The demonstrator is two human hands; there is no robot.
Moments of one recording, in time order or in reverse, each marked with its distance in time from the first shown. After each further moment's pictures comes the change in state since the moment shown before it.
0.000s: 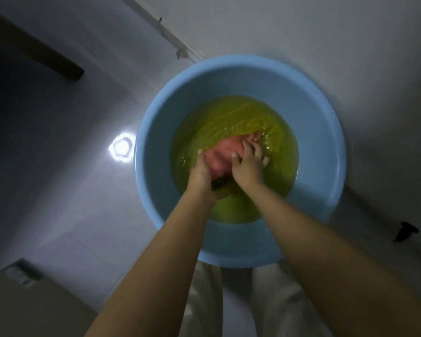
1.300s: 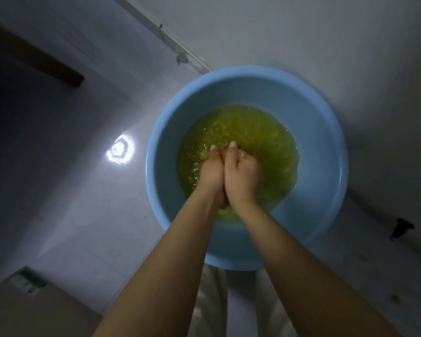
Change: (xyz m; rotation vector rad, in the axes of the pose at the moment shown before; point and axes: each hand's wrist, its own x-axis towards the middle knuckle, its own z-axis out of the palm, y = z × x) left_hand -0.025 0.024 0.006 0.267 -0.136 0.230; right_hand -0.066 -0.071 -0.015 0.387 0.343 -0.105
